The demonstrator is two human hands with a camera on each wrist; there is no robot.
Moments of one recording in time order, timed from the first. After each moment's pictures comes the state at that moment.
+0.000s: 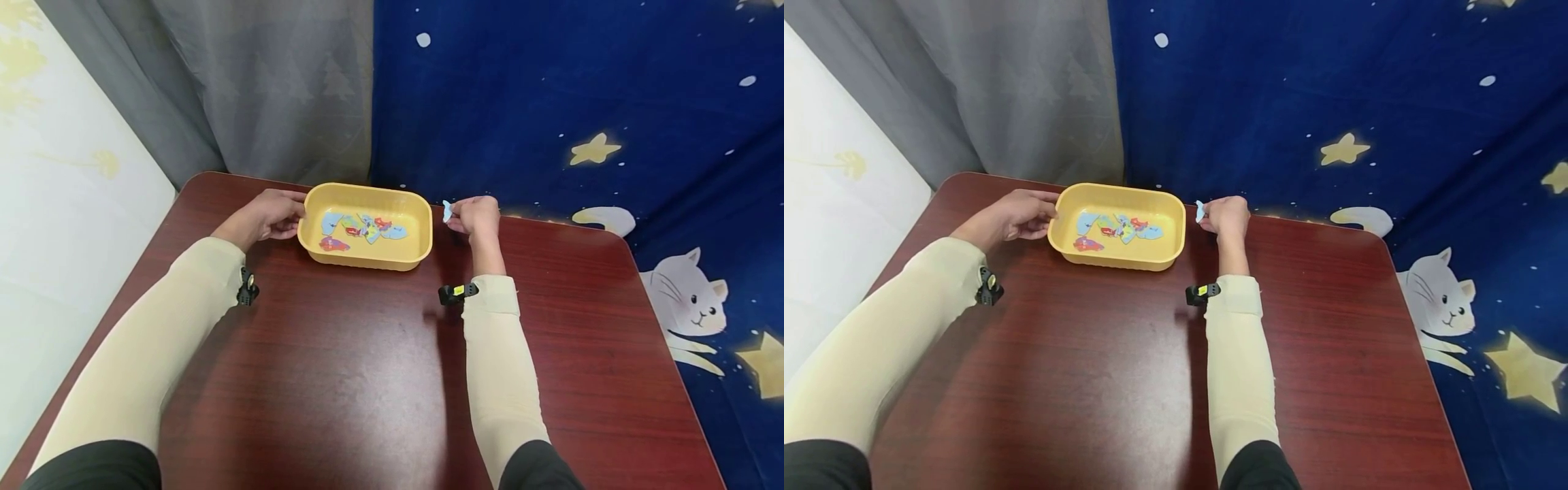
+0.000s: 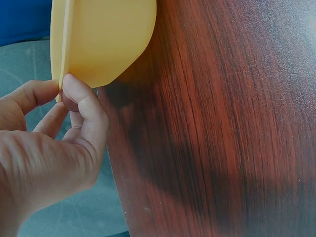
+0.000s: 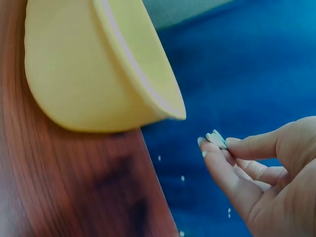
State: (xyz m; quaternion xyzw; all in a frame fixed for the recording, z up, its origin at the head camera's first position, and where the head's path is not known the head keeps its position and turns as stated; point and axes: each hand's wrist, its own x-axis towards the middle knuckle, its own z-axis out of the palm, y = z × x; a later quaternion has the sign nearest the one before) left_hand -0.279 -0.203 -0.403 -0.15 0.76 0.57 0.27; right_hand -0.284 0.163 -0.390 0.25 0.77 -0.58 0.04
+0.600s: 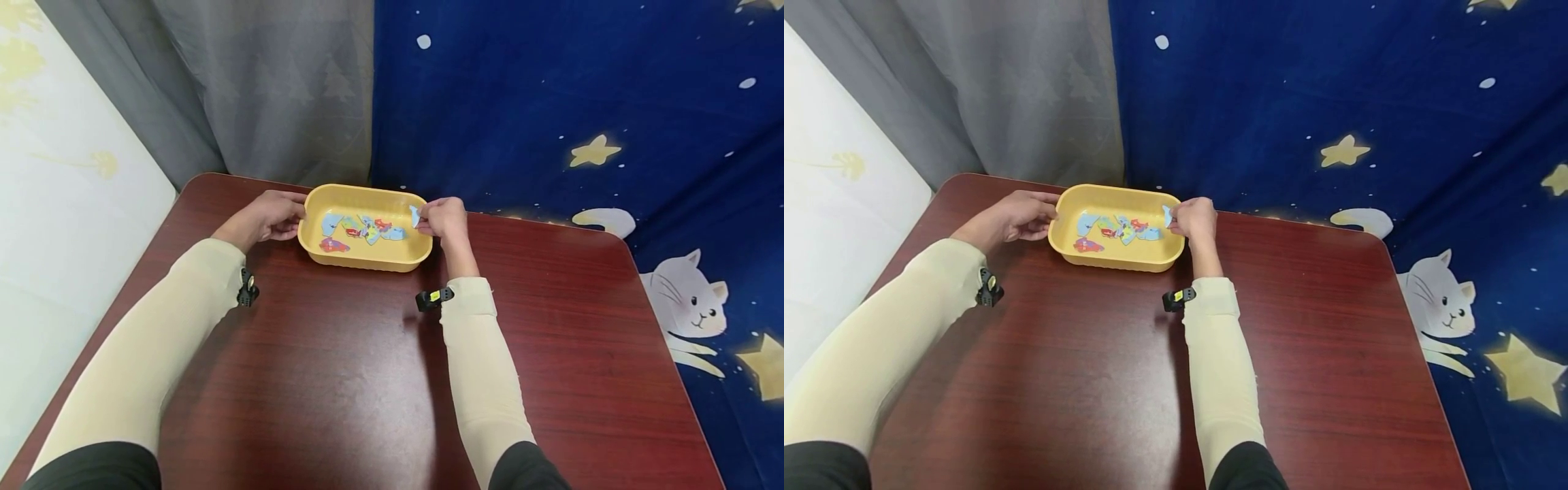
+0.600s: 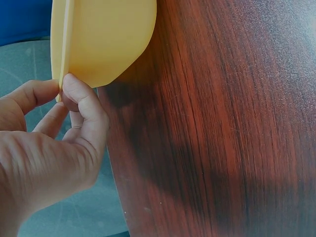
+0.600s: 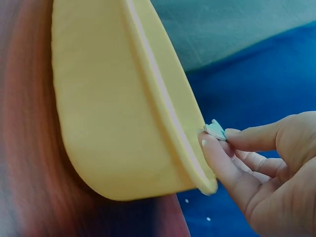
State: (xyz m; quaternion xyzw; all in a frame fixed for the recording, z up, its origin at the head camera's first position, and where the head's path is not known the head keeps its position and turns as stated) left_hand -0.278 -0.203 -0.403 -0.15 0.77 0.56 0.26; right_hand -0.277 0.116 -0.394 0.19 0.79 -0.57 0.09
